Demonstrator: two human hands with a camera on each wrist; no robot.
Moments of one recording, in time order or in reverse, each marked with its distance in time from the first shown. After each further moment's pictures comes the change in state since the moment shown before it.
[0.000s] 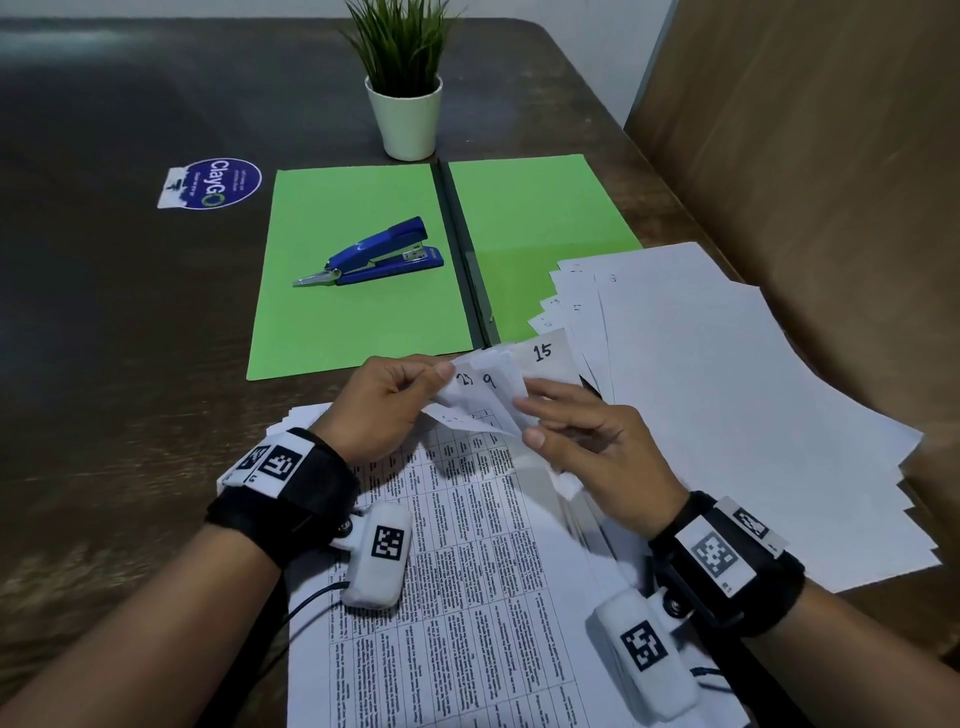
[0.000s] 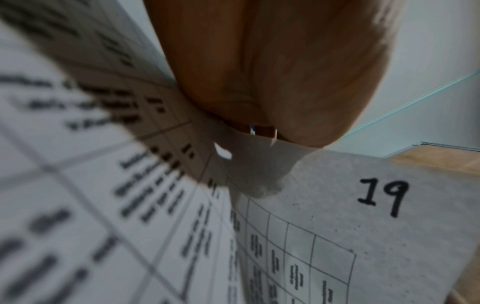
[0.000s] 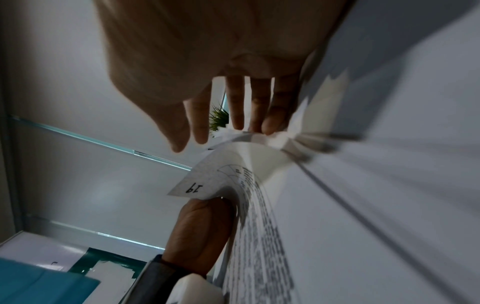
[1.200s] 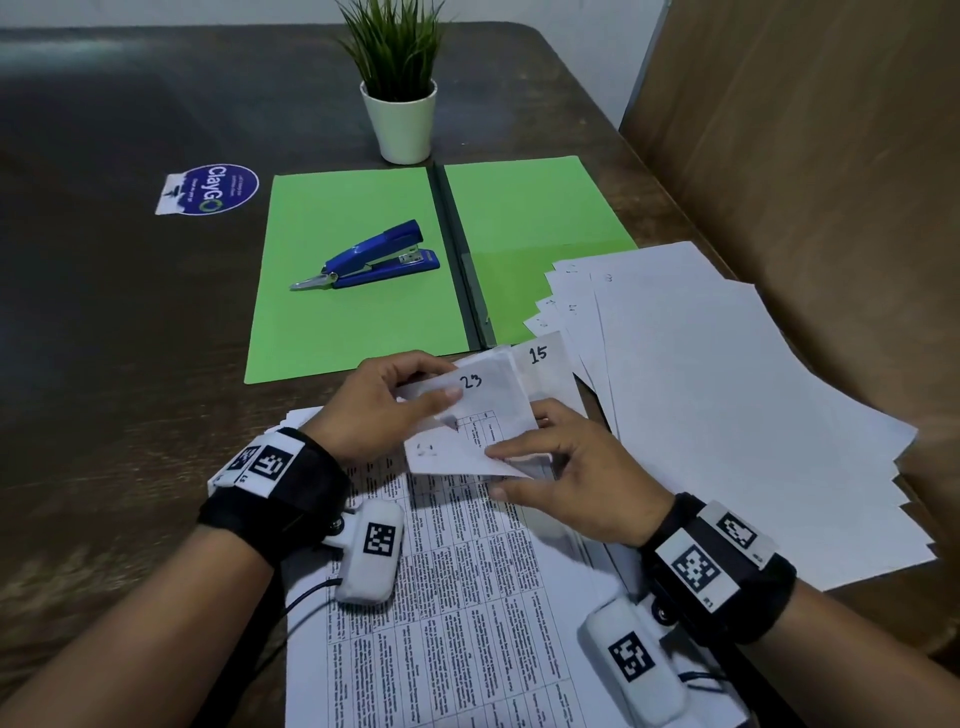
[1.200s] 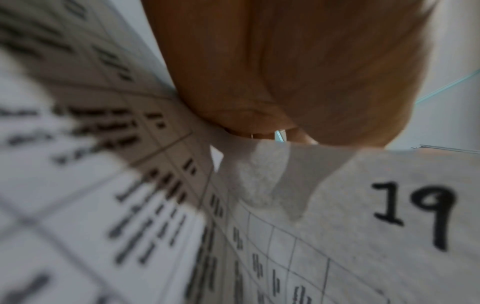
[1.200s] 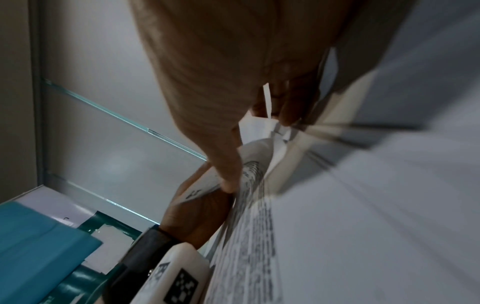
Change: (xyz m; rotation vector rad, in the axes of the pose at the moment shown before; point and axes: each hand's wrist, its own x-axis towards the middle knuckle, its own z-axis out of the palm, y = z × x) left_hand -0.004 0.007 -0.001 -0.096 -0.032 -0.034; right_hand 0.001 0.004 0.010 -0.326 -0.156 0.067
